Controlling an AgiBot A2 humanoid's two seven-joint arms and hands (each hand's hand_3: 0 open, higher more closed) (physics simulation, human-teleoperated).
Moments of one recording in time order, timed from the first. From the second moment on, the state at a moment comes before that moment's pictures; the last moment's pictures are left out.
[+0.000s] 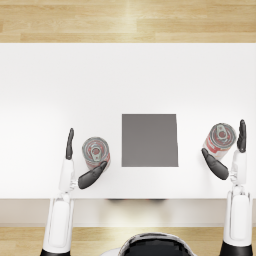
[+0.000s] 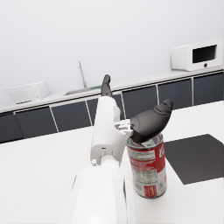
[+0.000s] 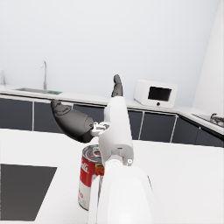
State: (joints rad) left arm 0.09 1.24 0.03 -1.87 1.41 0.00 0.00; right arm 0.19 -1.27 -0.11 1.82 1.41 0.00 0.00
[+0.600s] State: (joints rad) left arm 0.05 1.27 0.10 -1.59 1.42 0.00 0.00; right arm 0.17 -1.30 -0.12 1.47 1.42 0.00 0.00
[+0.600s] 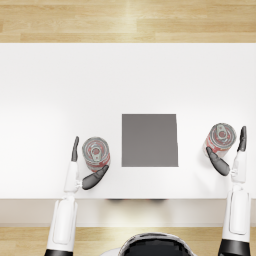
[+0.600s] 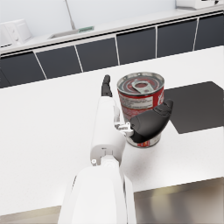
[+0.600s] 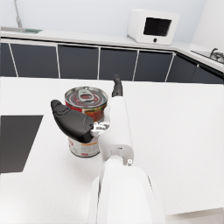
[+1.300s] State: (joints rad) left arm 0.16 1.34 0.16 -1.32 1.42 -0.05 0.00; right arm 0.31 -1.34 -0.07 1.13 1.42 0.07 0.00
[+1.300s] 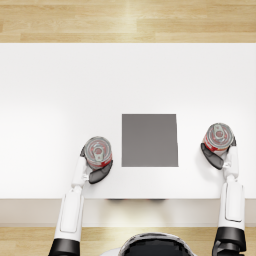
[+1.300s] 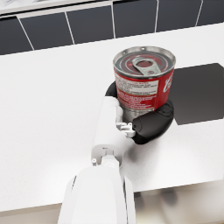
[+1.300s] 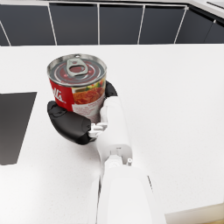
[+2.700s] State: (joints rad) left arm 0.54 1.55 0.51 -0.87 1.42 -0.05 -0.33; right arm 0.36 -1.41 0.06 1.60 1.42 0.09 0.01
